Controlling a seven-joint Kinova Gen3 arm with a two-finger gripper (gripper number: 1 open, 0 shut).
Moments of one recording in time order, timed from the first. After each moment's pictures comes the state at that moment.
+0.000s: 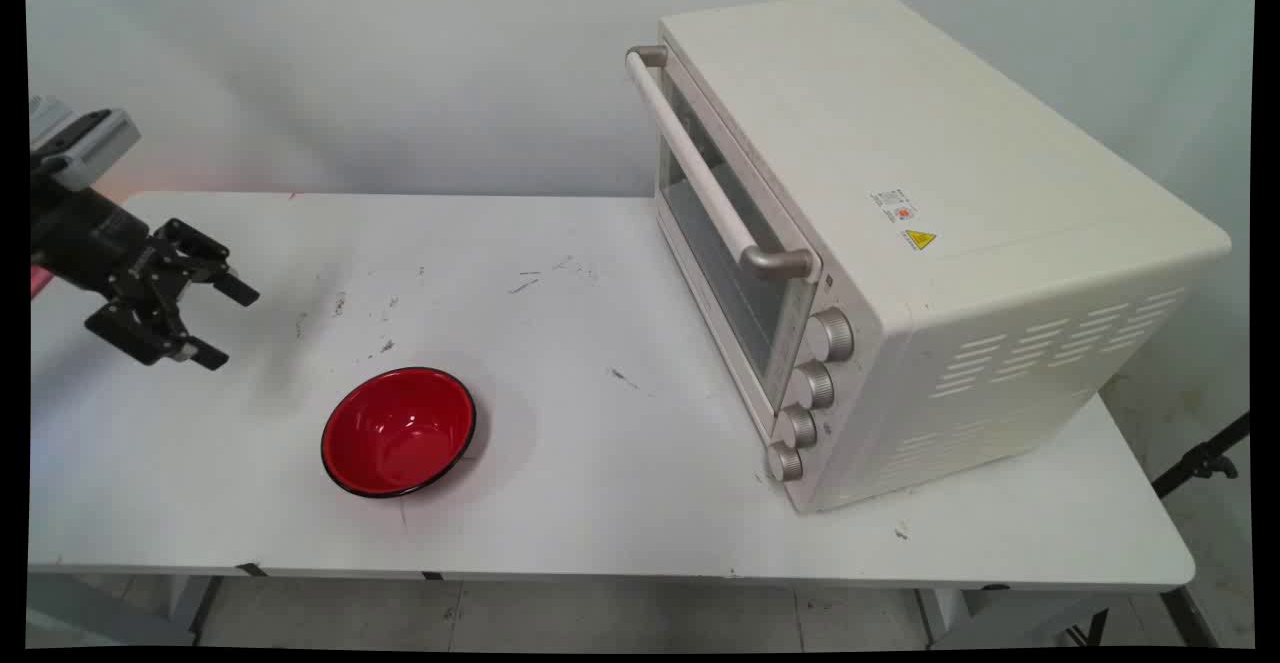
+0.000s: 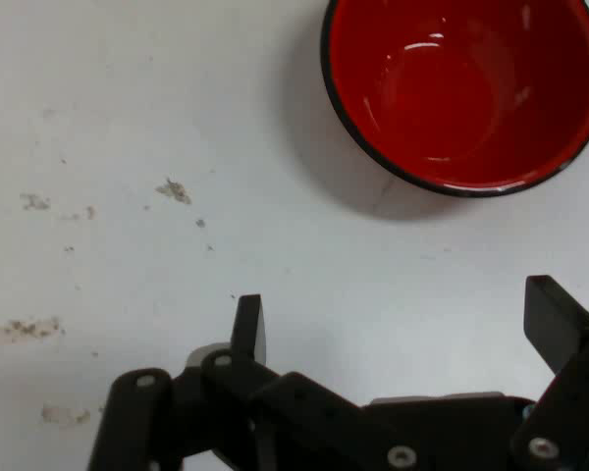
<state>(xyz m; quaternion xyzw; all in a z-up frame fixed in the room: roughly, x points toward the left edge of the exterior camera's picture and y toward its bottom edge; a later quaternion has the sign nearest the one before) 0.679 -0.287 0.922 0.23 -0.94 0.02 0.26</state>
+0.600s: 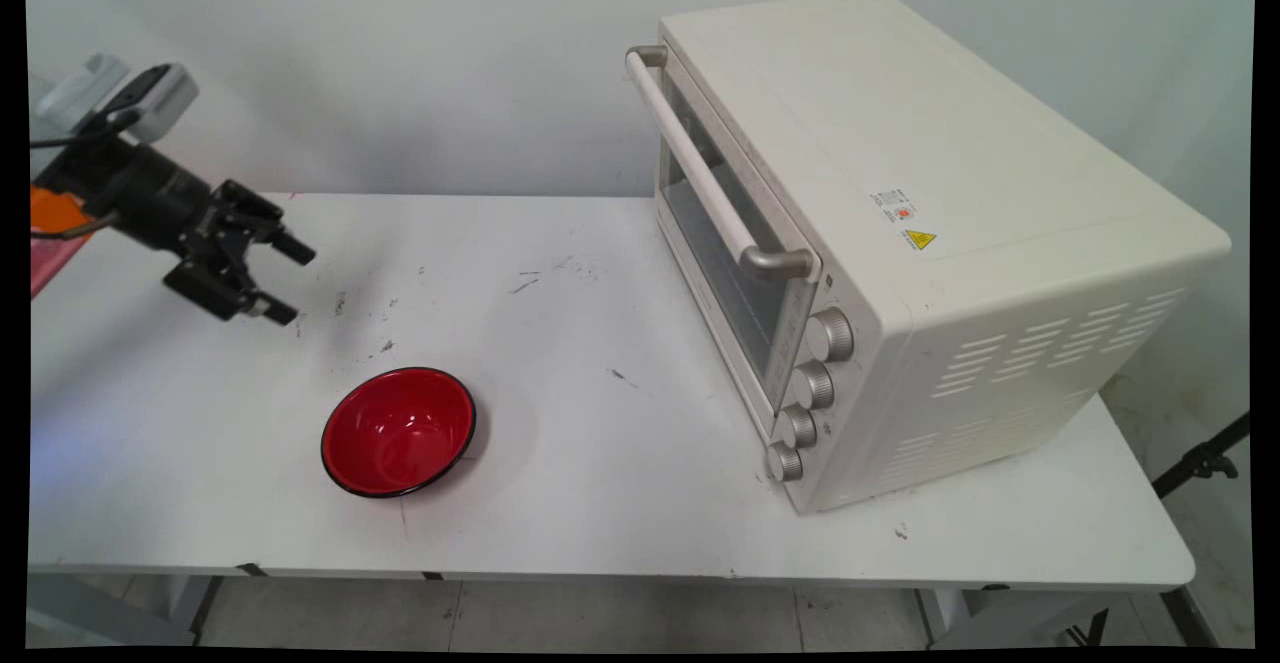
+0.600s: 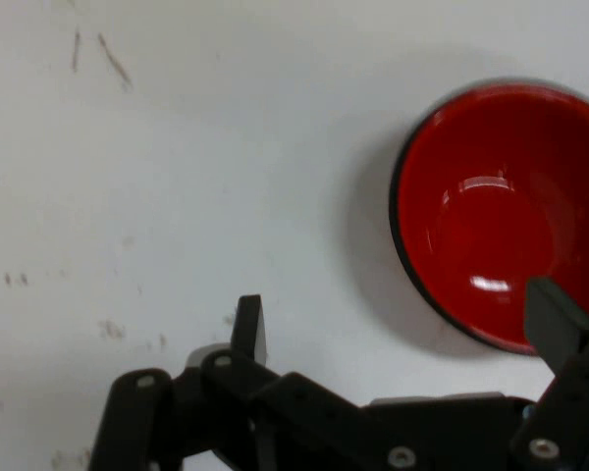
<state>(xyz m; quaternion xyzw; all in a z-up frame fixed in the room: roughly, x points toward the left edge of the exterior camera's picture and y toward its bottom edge) 0.636 -0.326 0.941 0.25 -0.93 0.05 0.28</state>
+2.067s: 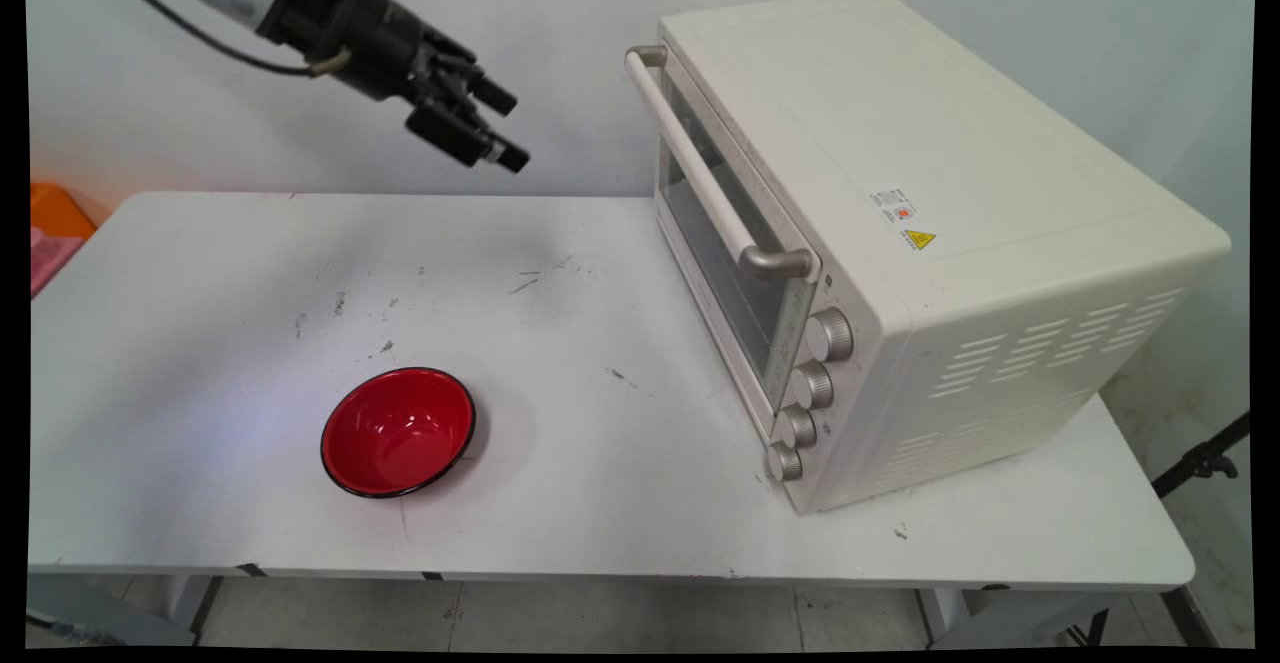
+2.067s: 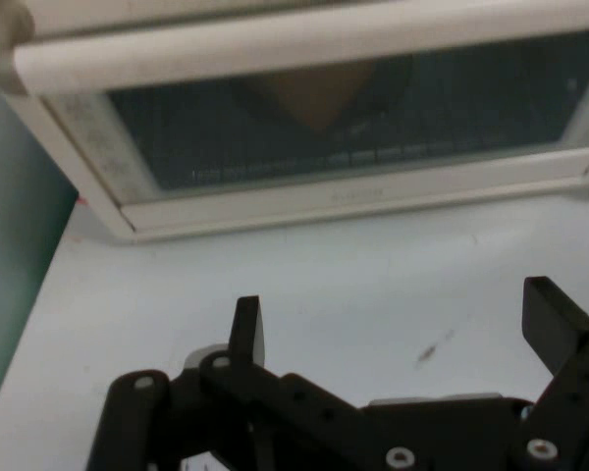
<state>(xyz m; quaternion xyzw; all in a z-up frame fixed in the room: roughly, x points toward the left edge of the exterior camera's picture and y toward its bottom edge) 0.459 -0.416 1.042 0.26 -0.89 0.14 0.35</state>
